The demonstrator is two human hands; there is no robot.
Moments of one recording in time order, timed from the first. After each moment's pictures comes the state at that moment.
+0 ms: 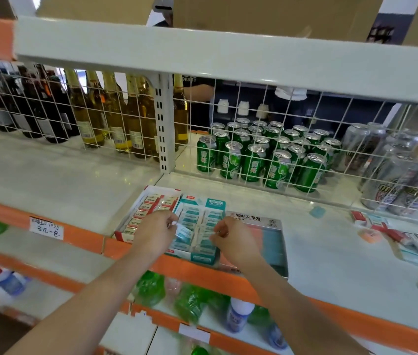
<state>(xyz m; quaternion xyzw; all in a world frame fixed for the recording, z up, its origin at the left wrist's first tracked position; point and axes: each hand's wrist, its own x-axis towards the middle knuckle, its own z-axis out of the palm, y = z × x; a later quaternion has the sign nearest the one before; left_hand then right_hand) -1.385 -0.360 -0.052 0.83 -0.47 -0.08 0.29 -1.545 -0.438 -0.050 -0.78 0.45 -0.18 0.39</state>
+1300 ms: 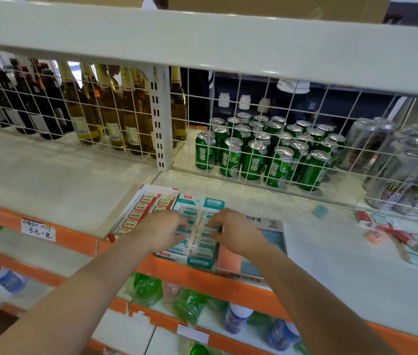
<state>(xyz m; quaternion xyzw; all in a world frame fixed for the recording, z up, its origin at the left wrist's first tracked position) -1.373 -0.384 -0.042 0.75 -0.66 -0.09 0.02 -1.539 -0.475 -0.042 -0.93 0.30 -0.06 0.18</state>
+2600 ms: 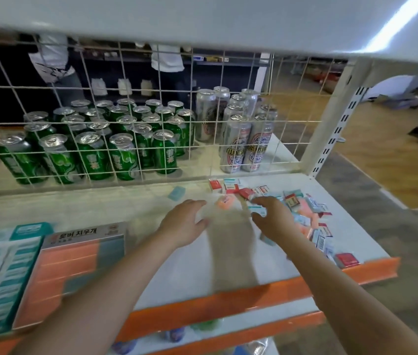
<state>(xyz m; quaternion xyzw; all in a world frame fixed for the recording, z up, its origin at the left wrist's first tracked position) -1.664 -0.563 -0.069 0.62 -0.74 -0.20 0.16 -1.870 -0.573 -0.050 -0.68 0.68 -0.19 0.17</state>
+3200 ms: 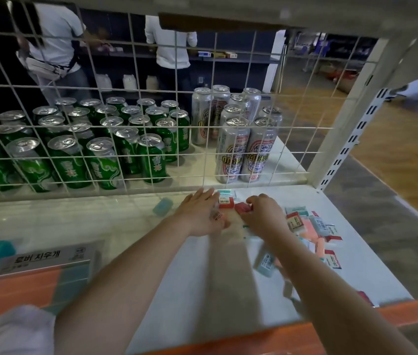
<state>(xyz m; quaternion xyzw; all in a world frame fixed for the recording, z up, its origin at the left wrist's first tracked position) -1.712 -0.652 -0.074 0.60 -0.78 -0.19 0.01 -1.874 -0.656 -0.067 -0.71 0.69 -0.11 0.10</state>
